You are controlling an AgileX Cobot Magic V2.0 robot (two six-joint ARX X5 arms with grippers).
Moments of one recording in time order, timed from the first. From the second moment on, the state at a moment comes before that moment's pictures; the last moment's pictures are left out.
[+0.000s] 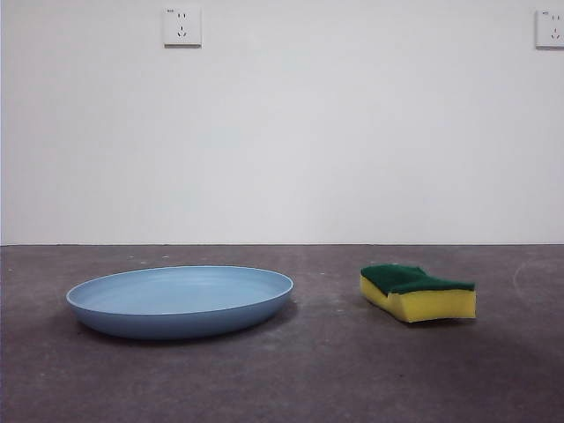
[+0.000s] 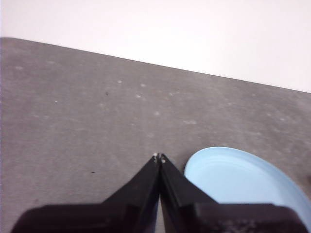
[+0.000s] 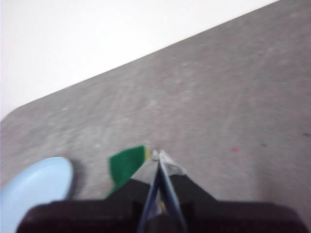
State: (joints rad) left arm -0.03 0.12 0.19 -0.22 0.10 -0.24; right arm 0.05 0.19 0.19 -0.19 -0.19 0.36
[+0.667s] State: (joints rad) left arm -0.03 0.87 0.64 -0.48 0.62 -0.20; right arm 0.05 0.93 0.79 -0.68 -0.57 0.11
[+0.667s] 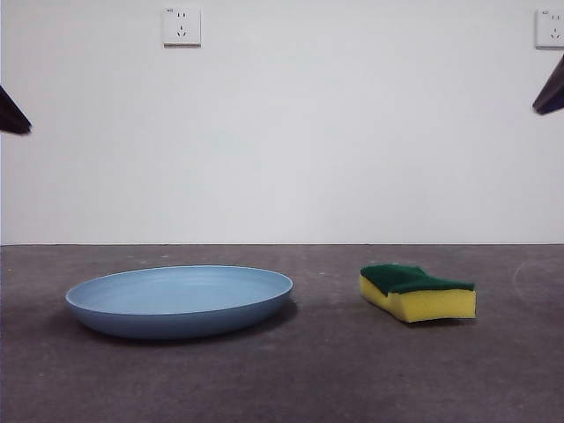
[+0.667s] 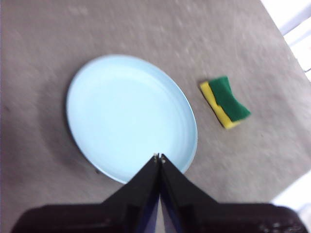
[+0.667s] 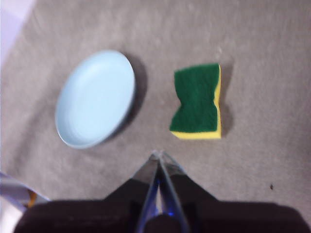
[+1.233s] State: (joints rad) left arm -0.03 1.06 0.70 -0.42 0.46 -0.20; right arm 0.05 0.99 0.81 -0.68 -0.57 0.06
